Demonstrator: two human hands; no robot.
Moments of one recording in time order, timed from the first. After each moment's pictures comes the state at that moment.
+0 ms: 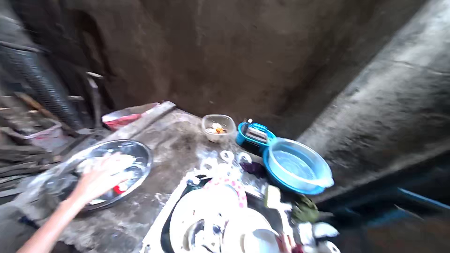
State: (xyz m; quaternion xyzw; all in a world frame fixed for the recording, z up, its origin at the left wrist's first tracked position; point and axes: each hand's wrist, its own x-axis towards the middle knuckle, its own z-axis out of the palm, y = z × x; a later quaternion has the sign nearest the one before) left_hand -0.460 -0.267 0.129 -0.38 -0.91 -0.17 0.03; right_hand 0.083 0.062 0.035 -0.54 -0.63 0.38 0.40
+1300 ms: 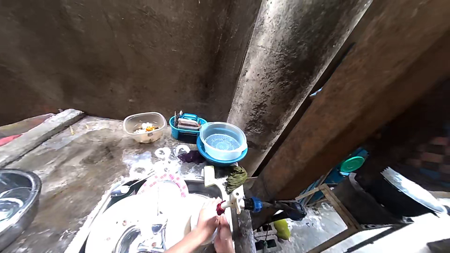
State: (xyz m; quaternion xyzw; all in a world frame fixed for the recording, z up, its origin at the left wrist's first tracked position) left_hand -0.004 0.034 0.061 -0.66 -0.66 -0.29 -0.22; right_hand 0.089 0.029 0.033 -0.46 -0.31 0.69 0.46
